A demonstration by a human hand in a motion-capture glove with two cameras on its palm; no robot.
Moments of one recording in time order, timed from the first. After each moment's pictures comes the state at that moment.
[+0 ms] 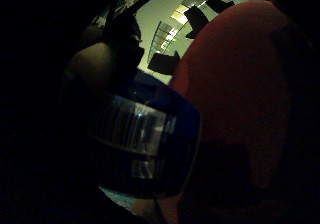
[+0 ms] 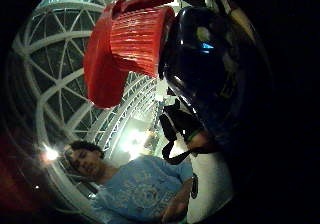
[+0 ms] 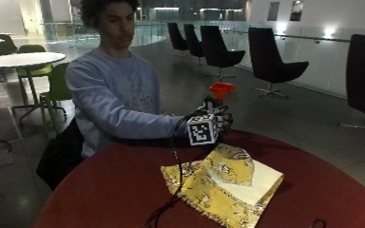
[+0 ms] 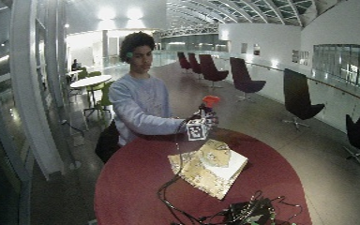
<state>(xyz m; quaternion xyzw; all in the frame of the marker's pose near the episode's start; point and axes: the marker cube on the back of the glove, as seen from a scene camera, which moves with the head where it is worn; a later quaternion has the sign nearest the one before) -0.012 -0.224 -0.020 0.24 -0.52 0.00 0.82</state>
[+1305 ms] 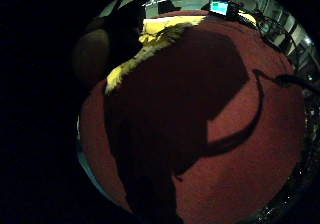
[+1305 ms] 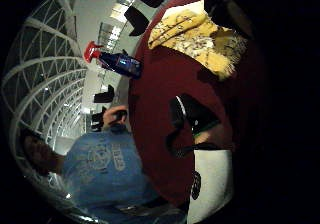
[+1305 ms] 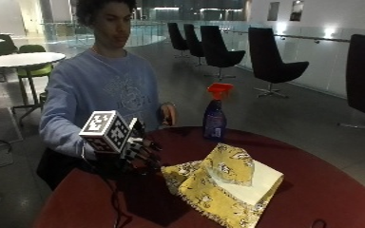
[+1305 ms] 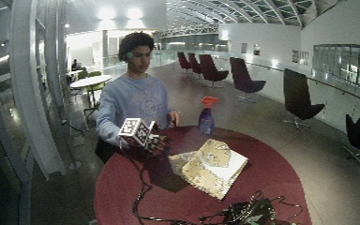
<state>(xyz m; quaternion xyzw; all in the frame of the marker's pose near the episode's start) 0.175 0.073 -0.049 0.21 -0.10 0.20 0.95</state>
